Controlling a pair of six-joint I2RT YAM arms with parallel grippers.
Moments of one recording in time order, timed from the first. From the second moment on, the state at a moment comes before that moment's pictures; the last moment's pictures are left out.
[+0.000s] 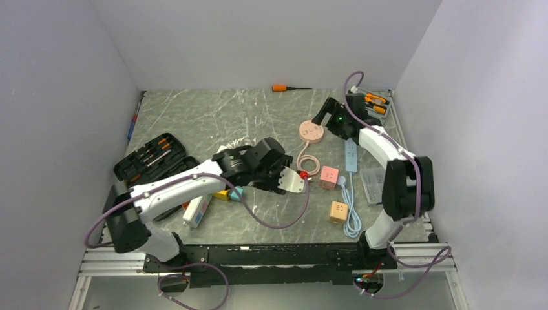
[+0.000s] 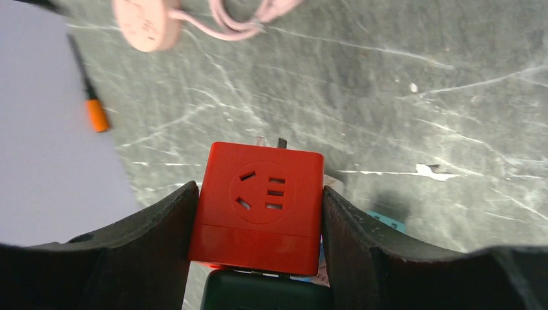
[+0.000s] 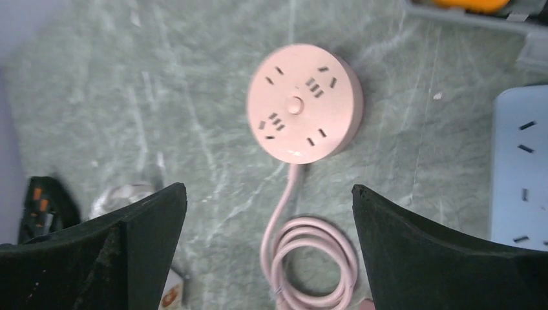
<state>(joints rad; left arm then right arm) -1.02 1.43 1.29 -0.66 -0.05 0.92 0.14 1.75 1.22 -0.21 -0.15 0.61</state>
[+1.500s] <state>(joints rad) -0.87 1.86 1.53 -0.68 0.02 0.33 0.22 1.25 0.83 -0.15 -0.03 0.61</state>
